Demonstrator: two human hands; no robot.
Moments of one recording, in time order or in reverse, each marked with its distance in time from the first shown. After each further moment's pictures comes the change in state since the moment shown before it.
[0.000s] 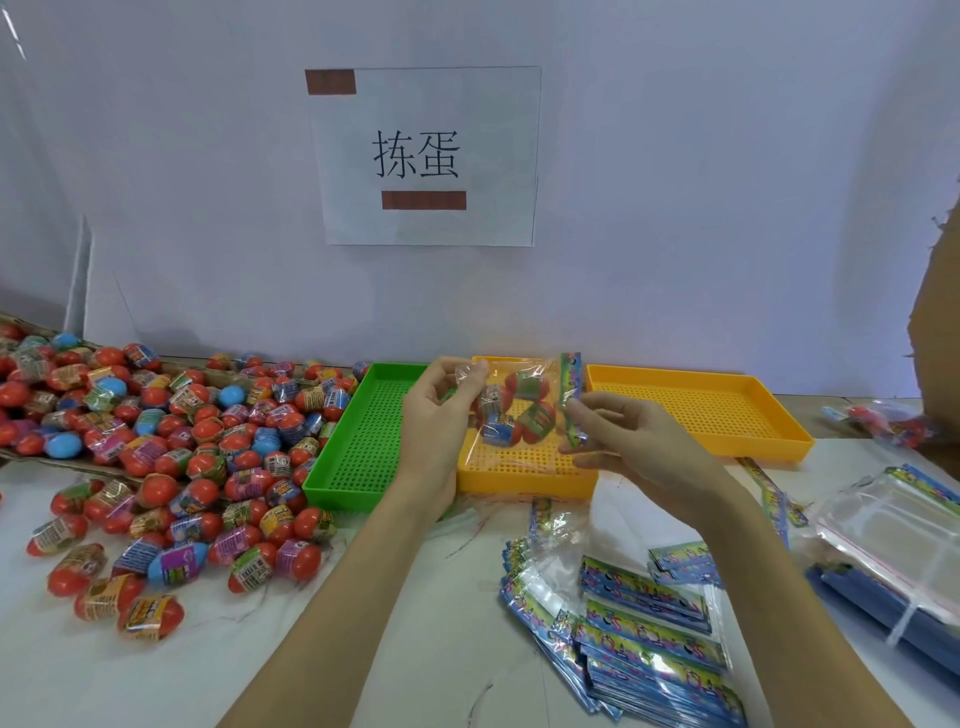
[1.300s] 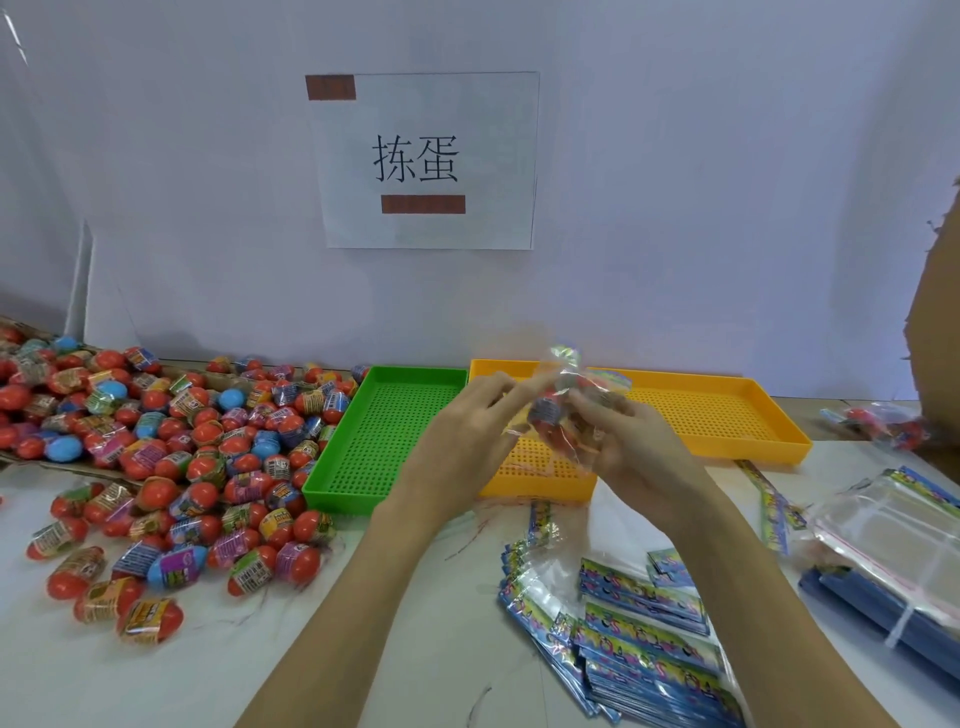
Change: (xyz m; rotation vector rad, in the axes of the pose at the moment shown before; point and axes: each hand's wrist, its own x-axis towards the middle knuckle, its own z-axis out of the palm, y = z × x) left_hand 0.000 -0.010 -0.010 1.051 -0.368 1.009; right_hand 0.004 -0.003 0.016 0.487 0.003 0.031
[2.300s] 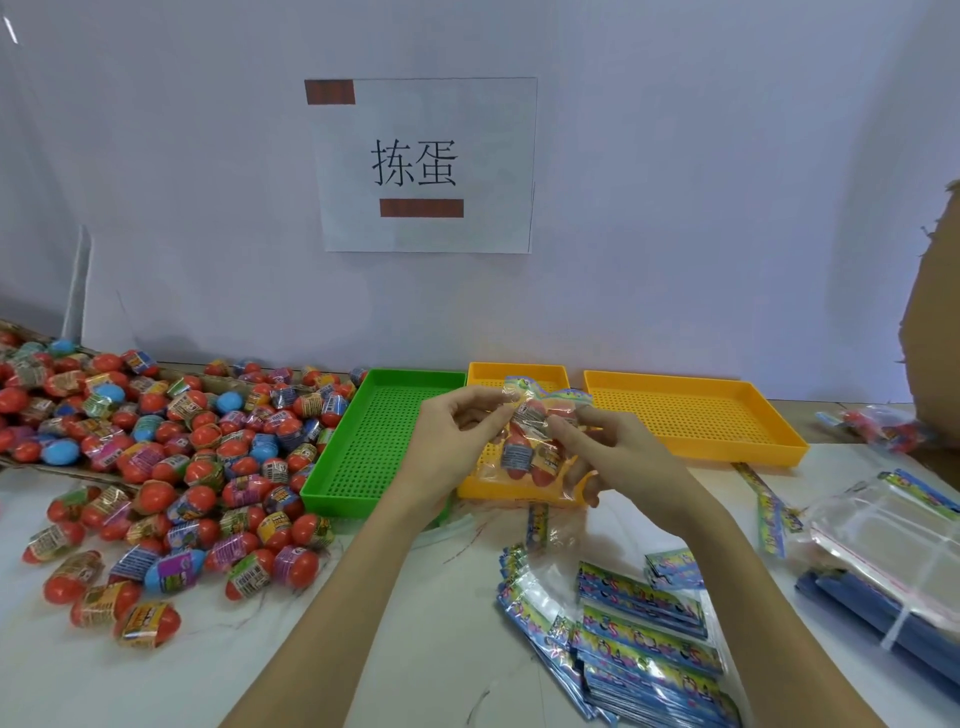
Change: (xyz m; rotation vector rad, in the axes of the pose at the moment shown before) left_hand 0.004 0.005 -0.004 -0.878 0.085 -0.807; right_hand -0.002 0.004 -0.007 -0.668 -0.031 -0.040
